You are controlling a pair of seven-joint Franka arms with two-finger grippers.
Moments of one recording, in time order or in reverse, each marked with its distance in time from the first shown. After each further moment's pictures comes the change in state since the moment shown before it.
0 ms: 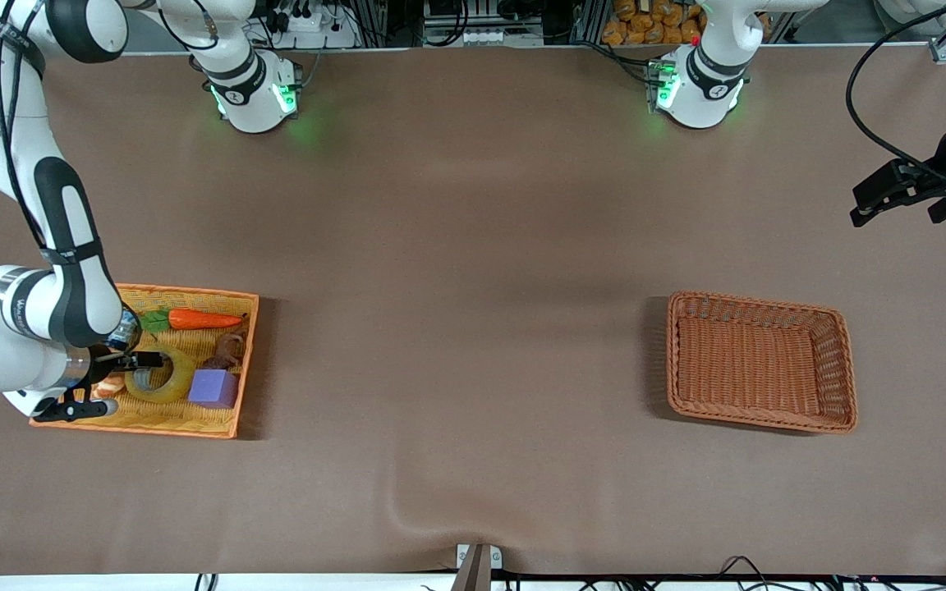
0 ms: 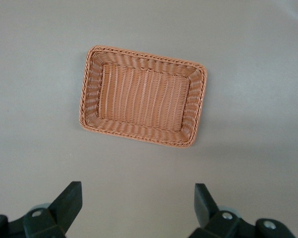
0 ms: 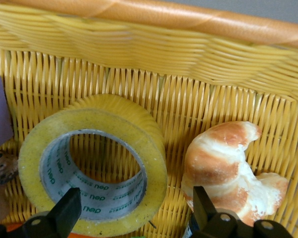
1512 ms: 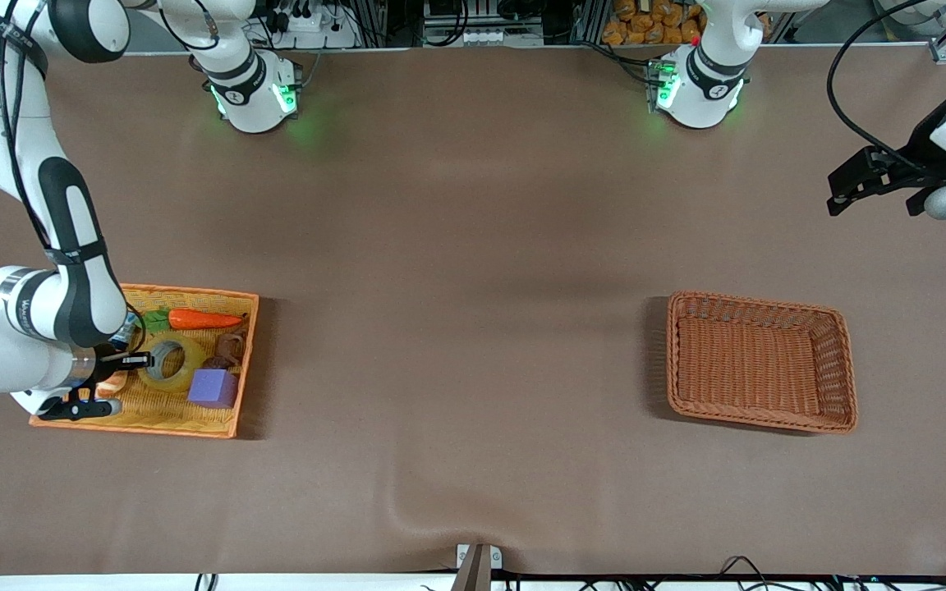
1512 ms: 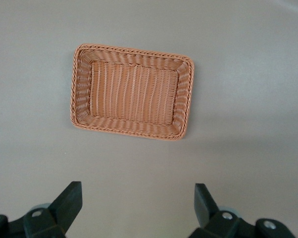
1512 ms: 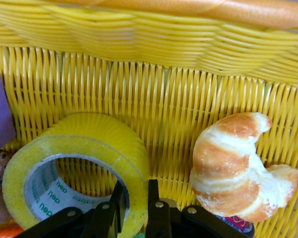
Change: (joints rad) left arm -0.008 -0.007 -0.043 0.014 0.000 -0.033 0.001; right arm 0.010 0.000 -0.001 -0.003 -0.001 -0.018 0.042
